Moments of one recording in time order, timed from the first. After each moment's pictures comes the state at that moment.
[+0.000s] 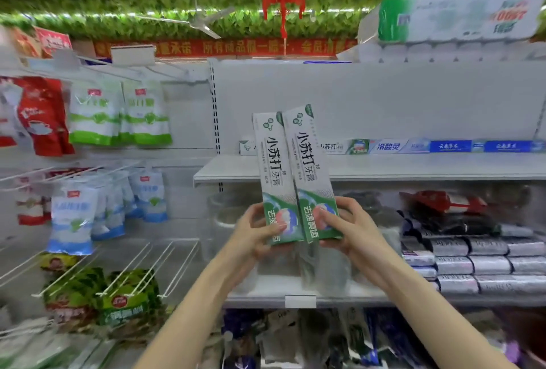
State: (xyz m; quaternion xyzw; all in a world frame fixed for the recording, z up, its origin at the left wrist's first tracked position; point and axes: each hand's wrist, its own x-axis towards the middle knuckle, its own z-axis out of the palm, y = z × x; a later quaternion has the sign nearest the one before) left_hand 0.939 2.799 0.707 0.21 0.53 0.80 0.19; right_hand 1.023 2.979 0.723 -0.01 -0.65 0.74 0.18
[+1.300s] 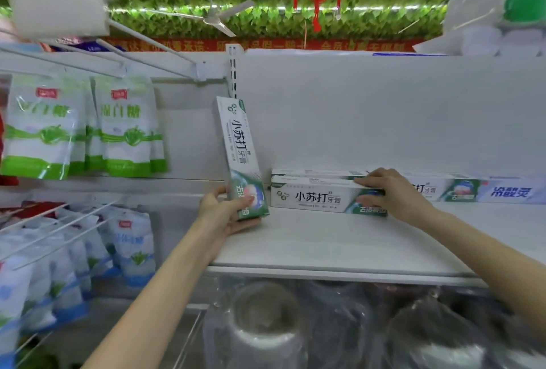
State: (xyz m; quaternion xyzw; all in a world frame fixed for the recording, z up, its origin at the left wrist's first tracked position) left_hand 0.608 2.773 0.769 0.08 0.54 0.83 0.06; right_hand 0.641 3.111 0.781 0.02 -0.96 0.11 0.25
